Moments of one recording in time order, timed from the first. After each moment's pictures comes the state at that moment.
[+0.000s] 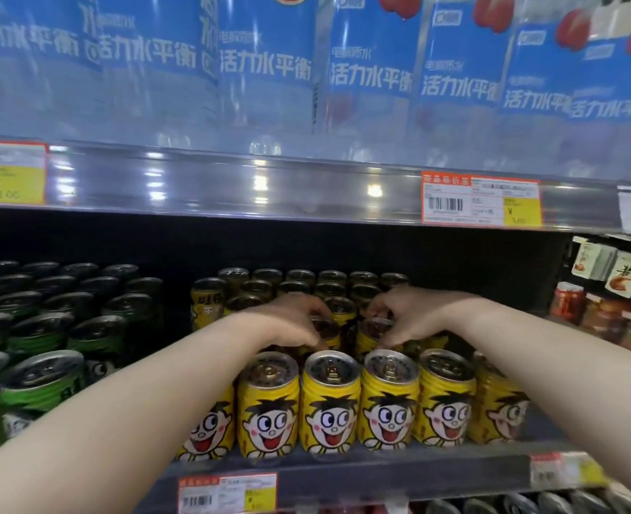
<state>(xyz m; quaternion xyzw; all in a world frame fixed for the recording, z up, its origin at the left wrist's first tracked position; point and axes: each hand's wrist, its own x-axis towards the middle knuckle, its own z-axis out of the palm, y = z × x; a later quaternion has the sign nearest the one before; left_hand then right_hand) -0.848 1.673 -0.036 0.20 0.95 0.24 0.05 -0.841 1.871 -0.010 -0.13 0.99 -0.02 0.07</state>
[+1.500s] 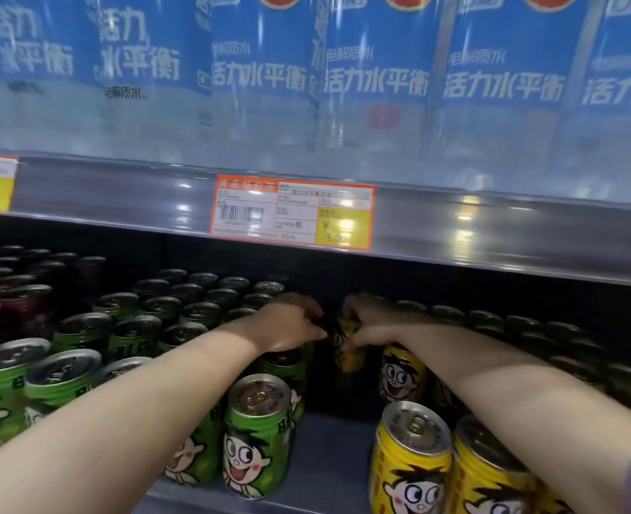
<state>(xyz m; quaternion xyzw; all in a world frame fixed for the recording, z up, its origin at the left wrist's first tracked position) -0.880 1.451 -0.042 0.09 0.96 0.25 -0.10 -0.952 1.619 -0.040 -0.26 0.96 -0.04 -0.01</state>
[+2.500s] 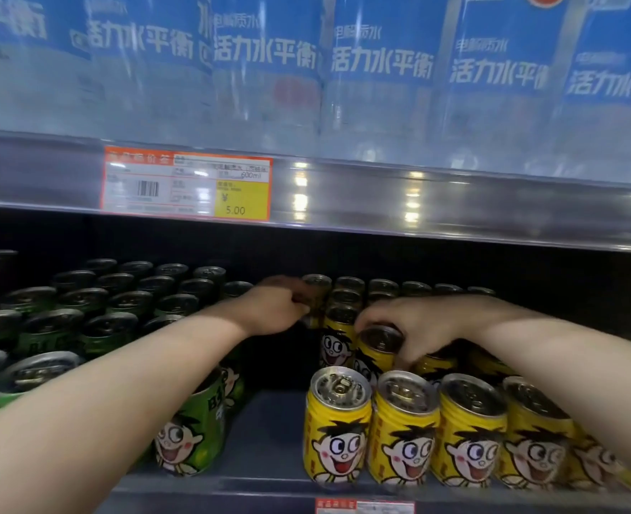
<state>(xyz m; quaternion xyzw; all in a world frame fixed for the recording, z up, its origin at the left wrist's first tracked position) -0.874 1.513 -0.034 0.19 0.94 0.25 -0.11 -0.859 1.733 -0.006 -0.28 0.95 -0.01 0.13</state>
